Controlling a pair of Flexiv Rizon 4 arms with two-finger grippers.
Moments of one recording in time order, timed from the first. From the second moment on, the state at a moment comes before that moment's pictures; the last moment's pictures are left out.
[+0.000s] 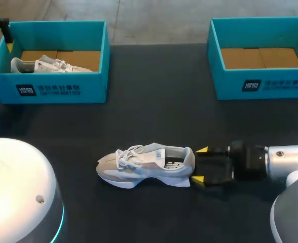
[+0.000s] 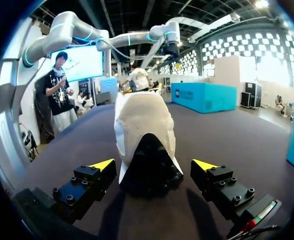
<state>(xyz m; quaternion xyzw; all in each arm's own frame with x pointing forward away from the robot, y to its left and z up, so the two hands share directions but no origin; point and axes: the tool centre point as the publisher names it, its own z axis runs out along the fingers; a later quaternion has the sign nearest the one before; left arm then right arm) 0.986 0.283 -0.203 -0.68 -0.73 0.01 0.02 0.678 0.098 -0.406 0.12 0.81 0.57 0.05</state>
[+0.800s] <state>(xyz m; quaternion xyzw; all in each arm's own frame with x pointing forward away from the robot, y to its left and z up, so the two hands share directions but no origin) 0.986 0.283 -0.203 -0.68 -0.73 0.01 0.02 0.679 0.120 -0.404 0.13 0.81 0.56 0.04</state>
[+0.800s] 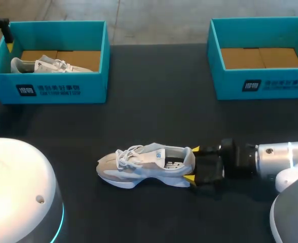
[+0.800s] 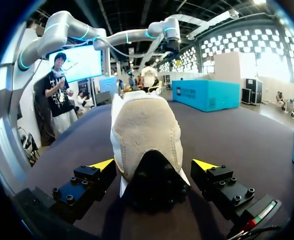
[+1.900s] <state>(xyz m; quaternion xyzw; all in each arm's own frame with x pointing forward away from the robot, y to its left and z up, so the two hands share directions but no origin) 0.986 0.283 -0.203 -0.68 -0.73 0.01 0.02 0.679 0.150 -0.408 0.09 0.80 0.59 0.04</state>
